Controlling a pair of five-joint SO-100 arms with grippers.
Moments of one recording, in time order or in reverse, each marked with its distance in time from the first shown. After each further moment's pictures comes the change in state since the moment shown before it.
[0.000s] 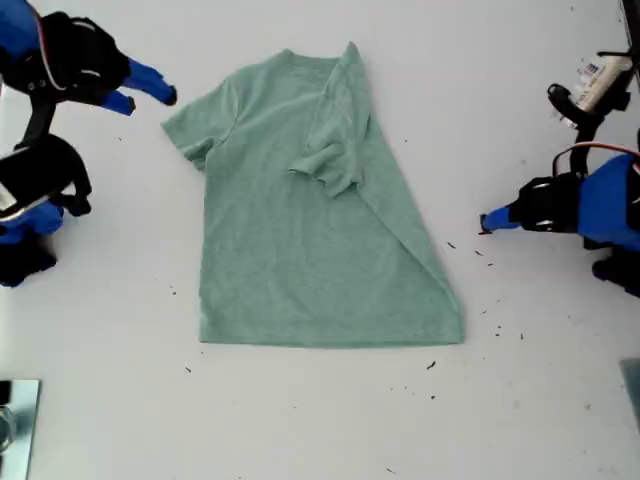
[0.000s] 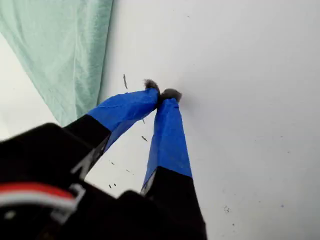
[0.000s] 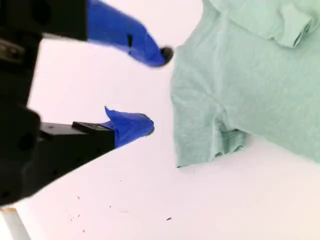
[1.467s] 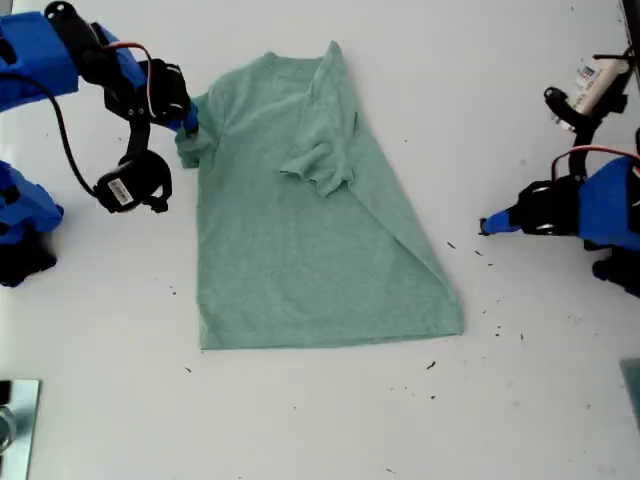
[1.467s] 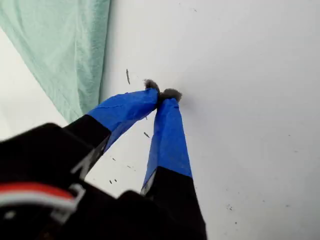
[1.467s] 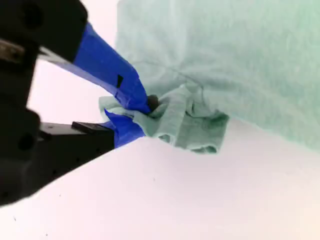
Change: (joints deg) arm 0 -4.3 -24.1 13.3 -32.6 6.9; arm 1 -1.8 0.0 0.0 0.0 0.4
